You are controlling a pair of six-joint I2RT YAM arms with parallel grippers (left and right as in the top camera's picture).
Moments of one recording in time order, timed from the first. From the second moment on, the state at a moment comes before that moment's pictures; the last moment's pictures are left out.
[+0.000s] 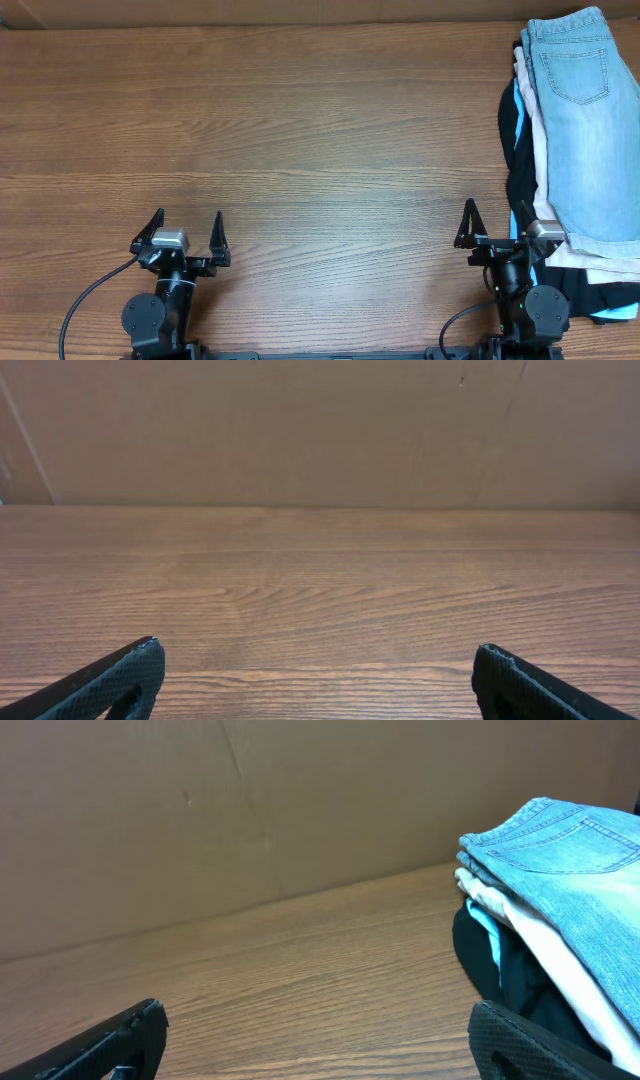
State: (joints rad) left arm 0.20 0.02 0.01 -0.05 0.27 -0.04; right arm -0.08 0.01 0.02 -0.02 -0.12 0.25
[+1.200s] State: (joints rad) left arm 0.20 0.02 0.01 -0.05 0.27 -0.04; right arm -0.08 0.01 0.02 -0.01 -0.12 0.25
